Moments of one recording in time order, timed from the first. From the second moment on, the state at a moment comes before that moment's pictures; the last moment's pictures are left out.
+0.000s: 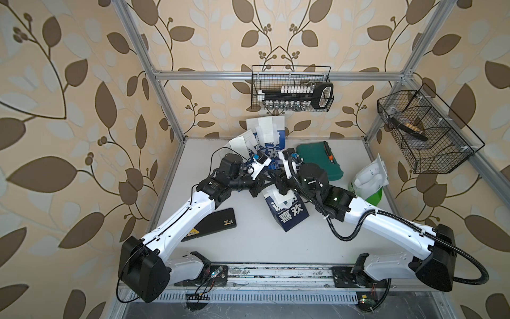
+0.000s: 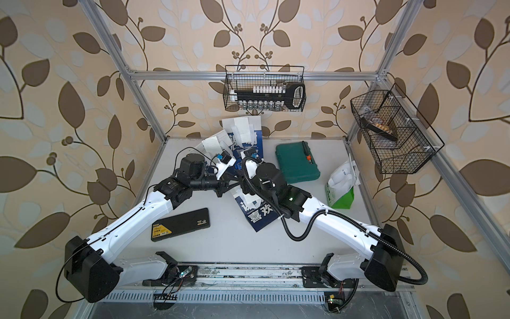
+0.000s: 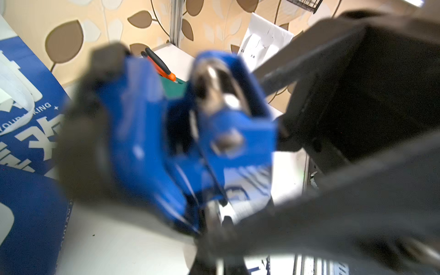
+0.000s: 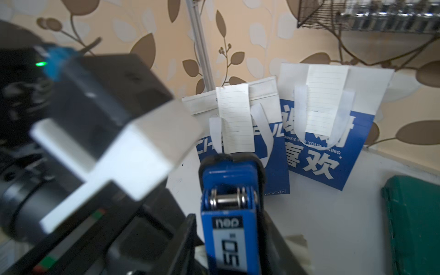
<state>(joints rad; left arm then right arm) -0.48 1.23 1.03 -0.29 0.67 0.03 0.89 1.31 1.13 -0.08 0.16 0.20</state>
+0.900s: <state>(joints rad) -0.42 1.19 1.12 -0.51 0.94 0.26 0.54 1.22 1.14 -0.46 -0.84 -0.29</state>
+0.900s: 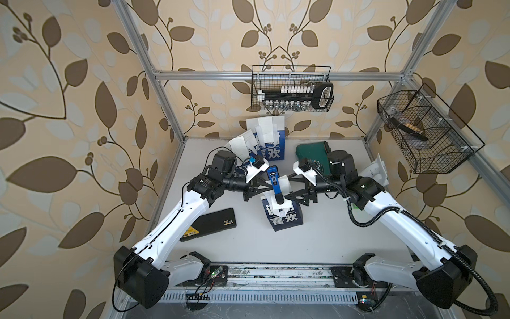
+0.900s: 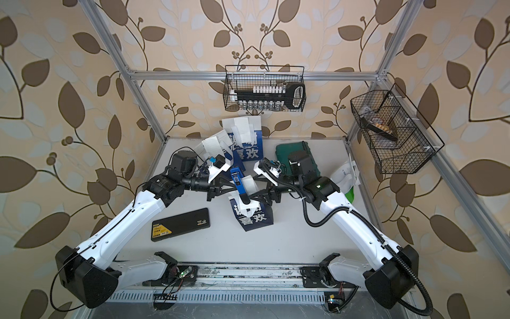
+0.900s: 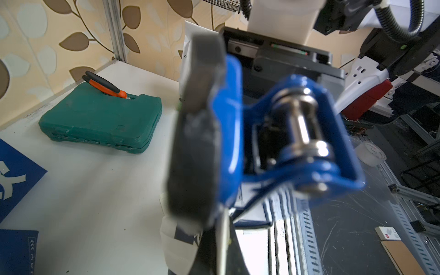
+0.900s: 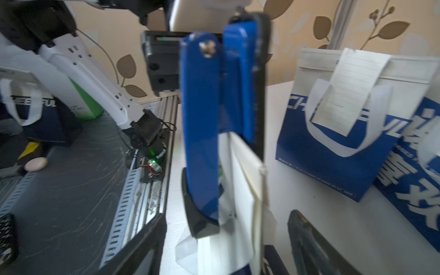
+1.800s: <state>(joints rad) -0.41 1.19 1.13 -0.56 0.90 0.28 0.58 1.33 1.19 -0.42 -0.83 -0.34</state>
